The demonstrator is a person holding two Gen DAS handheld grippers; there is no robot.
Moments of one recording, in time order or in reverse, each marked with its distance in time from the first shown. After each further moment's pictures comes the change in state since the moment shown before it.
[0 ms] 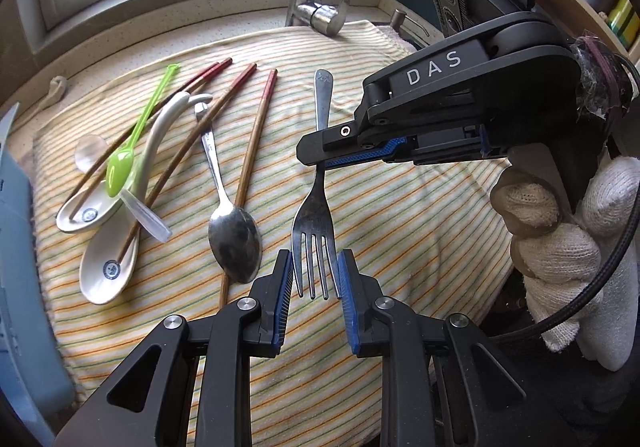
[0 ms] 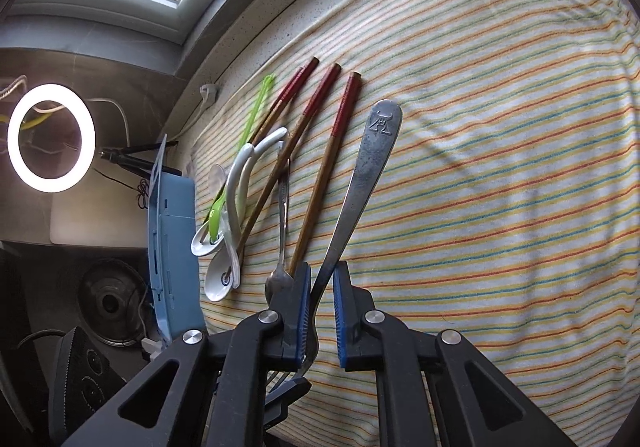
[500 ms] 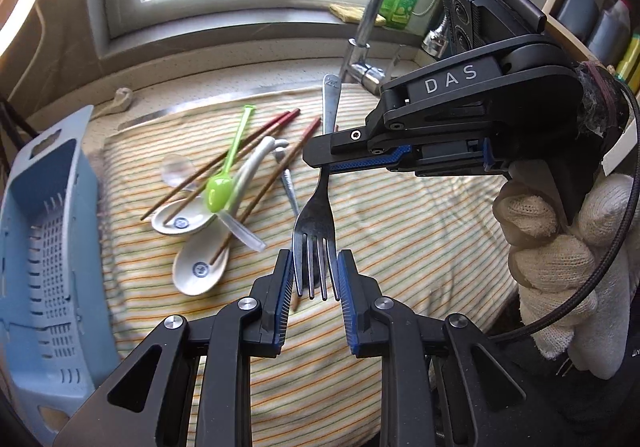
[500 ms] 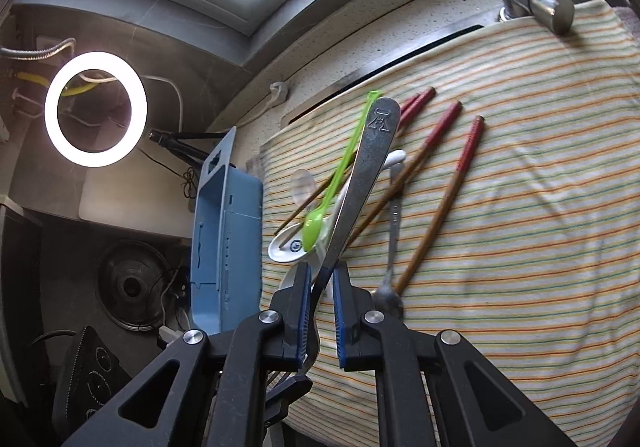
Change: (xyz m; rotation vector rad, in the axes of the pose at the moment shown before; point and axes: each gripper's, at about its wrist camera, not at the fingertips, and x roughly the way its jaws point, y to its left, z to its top) left arm -0.072 0.033 -0.018 -0.103 -0.143 0.087; right arm -0.003 0.079 0.006 -0.132 -0.017 0.083
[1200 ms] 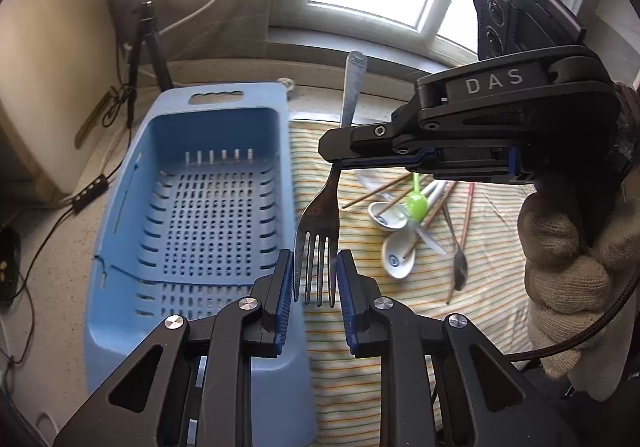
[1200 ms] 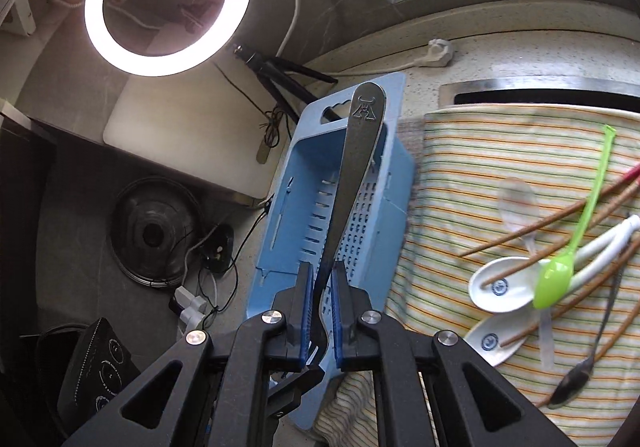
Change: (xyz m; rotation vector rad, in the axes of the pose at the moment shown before) left arm -0.072 0.136 -0.037 -0.286 -0.099 0.180; right arm 0.115 0.161 0.001 -0.268 0.136 0.084
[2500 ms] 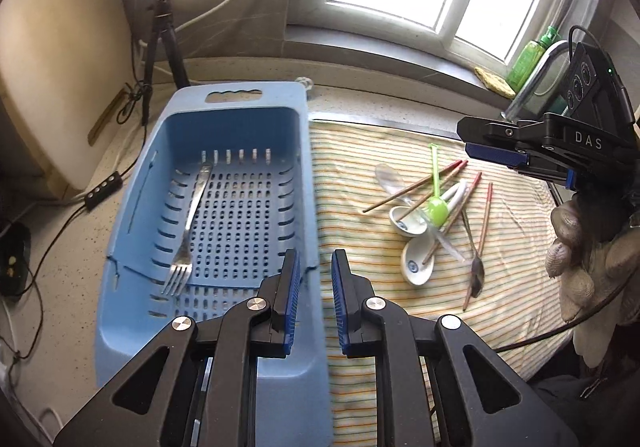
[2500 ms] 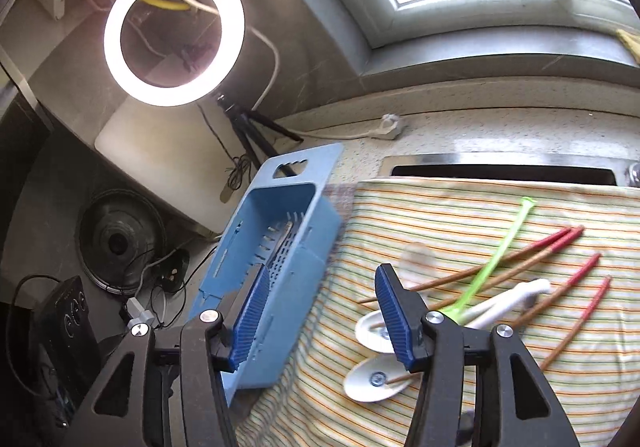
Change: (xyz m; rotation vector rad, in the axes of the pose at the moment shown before) left arm 0.008 -0.001 -0.001 0.002 -0.001 0.037; right arm -0.073 -0.050 -0.011 -0.124 -0.226 -0.143
